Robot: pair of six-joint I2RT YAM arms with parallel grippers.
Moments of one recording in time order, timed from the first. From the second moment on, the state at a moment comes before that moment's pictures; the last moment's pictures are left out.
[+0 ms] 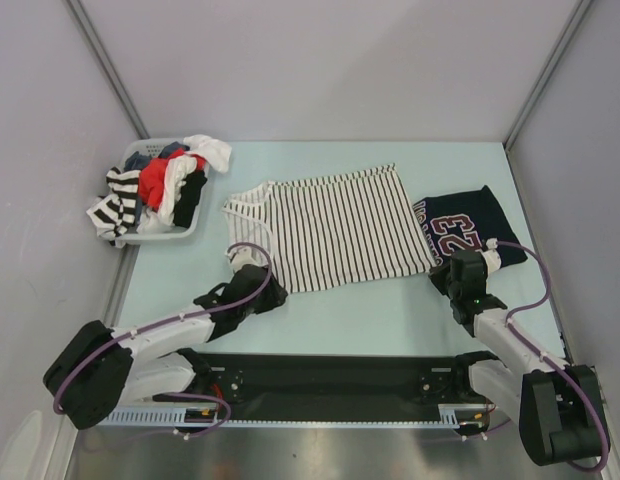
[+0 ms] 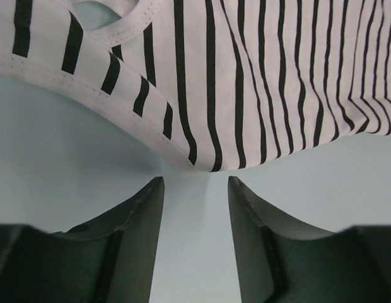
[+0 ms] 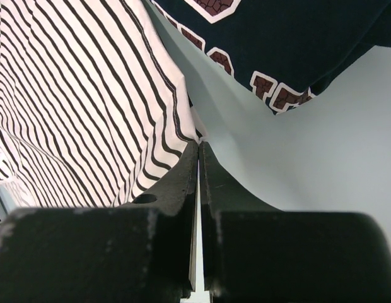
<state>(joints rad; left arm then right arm) -0.72 1.10 0.35 -0.01 -0.24 -0.90 0.15 0.97 0.30 0.03 0.20 0.95</state>
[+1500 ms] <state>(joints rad) -0.73 1.08 0.54 -0.36 -0.27 -0.78 0.22 0.92 0.33 -0.34 0.18 0.94</state>
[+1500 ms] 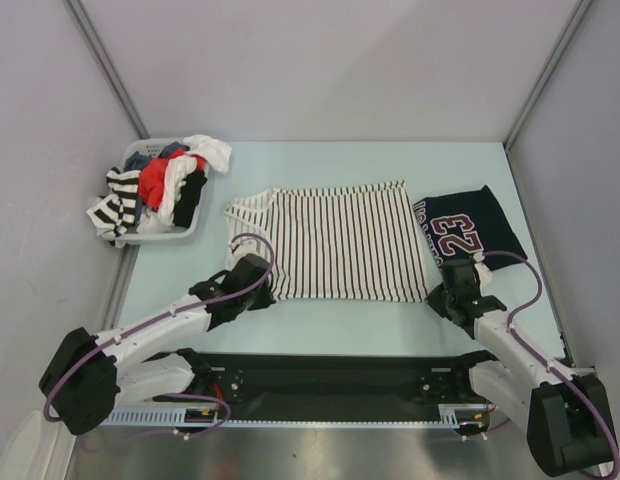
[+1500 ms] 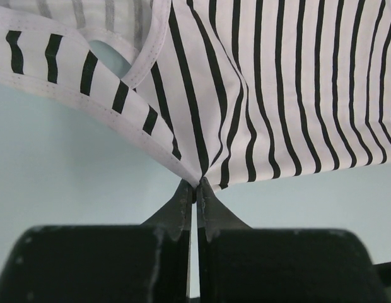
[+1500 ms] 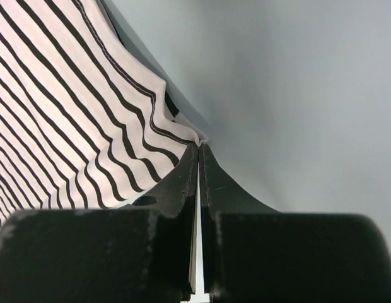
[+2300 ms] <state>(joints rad) -0.69 1.07 0.62 -0.48 -0.23 -0.73 0.28 0.88 0.52 -0.52 0.25 0.88</state>
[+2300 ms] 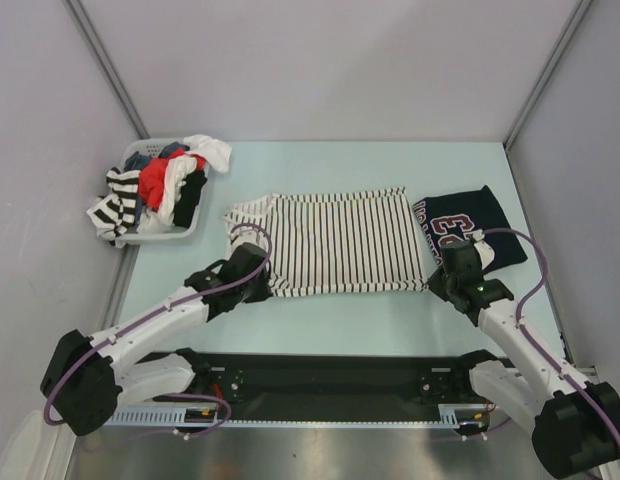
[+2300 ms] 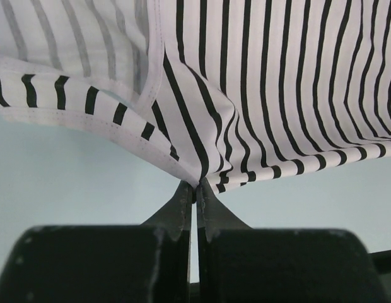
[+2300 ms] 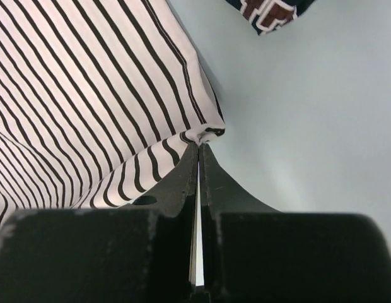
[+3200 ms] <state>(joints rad) -0.53 1.40 0.87 -0.45 -0.20 -0.58 0.22 1.35 0.79 -0.35 0.26 0.80</state>
